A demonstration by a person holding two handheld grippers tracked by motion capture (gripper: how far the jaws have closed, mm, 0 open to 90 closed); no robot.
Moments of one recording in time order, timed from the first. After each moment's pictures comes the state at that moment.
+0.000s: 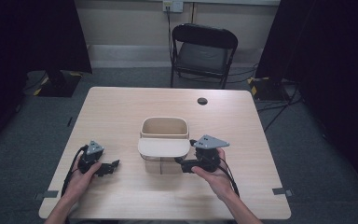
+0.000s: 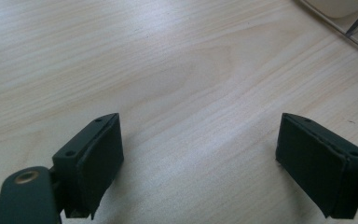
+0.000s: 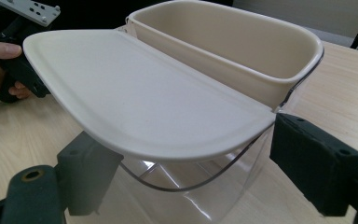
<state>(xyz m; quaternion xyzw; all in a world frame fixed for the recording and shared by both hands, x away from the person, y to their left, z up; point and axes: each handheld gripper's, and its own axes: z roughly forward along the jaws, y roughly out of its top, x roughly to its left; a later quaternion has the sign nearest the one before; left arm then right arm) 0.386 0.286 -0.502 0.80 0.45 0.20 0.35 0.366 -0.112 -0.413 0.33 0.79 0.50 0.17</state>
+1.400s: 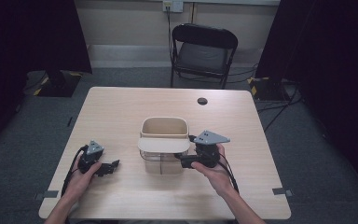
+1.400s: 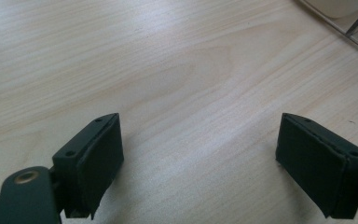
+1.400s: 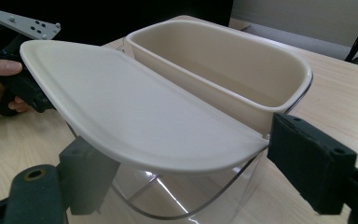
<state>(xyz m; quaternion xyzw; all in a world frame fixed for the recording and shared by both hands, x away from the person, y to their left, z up) 0.386 0.286 -0.502 0.80 0.45 0.20 0.35 0.374 -0.111 -0.403 0.32 0.78 0.51 0.18</state>
